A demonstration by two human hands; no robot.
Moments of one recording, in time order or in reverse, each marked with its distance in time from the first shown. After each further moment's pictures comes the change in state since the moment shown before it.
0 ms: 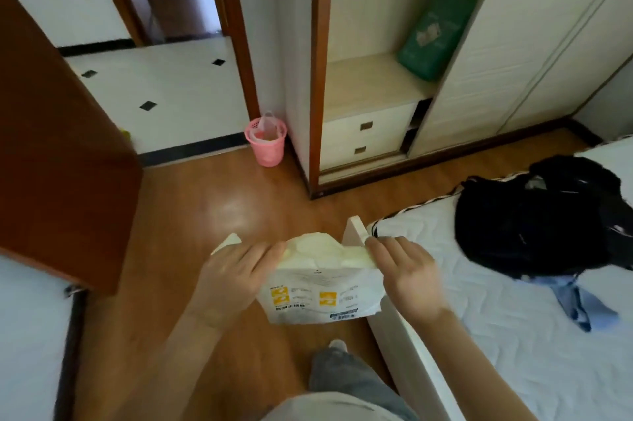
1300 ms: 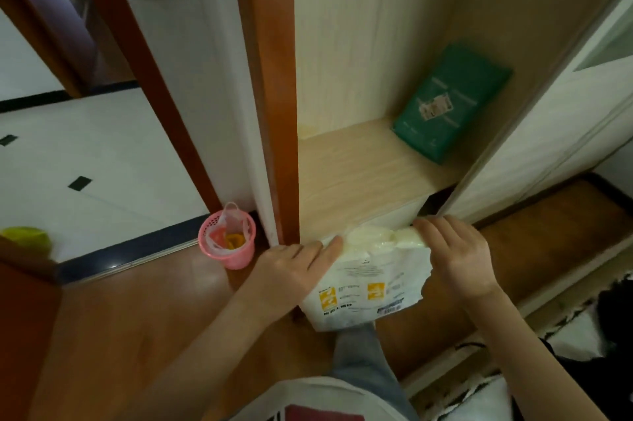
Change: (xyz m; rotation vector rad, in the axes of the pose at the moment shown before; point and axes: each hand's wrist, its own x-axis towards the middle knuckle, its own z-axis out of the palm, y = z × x) left_hand 0.429 -0.295 0.420 -0.147 0.030 0.180; right_hand 0.403 0.445 0.285 -0.197 0.089 -0.068
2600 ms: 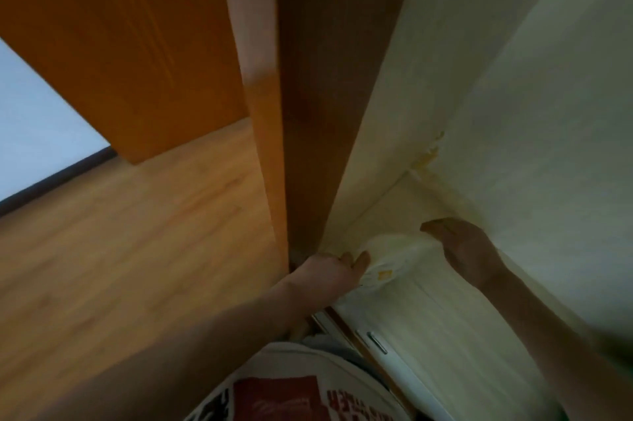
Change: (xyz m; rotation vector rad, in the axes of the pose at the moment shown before) left_hand 0.158 -0.054 0.171 -0.050 -0.928 -1.309; right_hand 0.281 0.133 0.351 0.778 -0.360 -1.048
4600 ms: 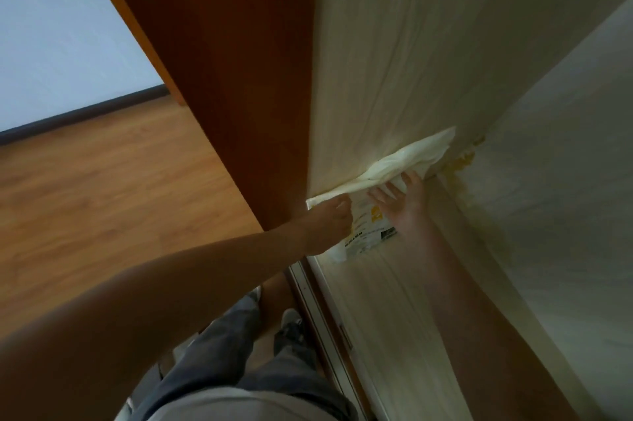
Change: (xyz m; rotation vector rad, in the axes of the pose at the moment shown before) left_hand 0.106 -0.005 0.046 0.625 -0.204 -0.069; right_hand 0.102 0.022 0.099 2.053 0.075 1.422
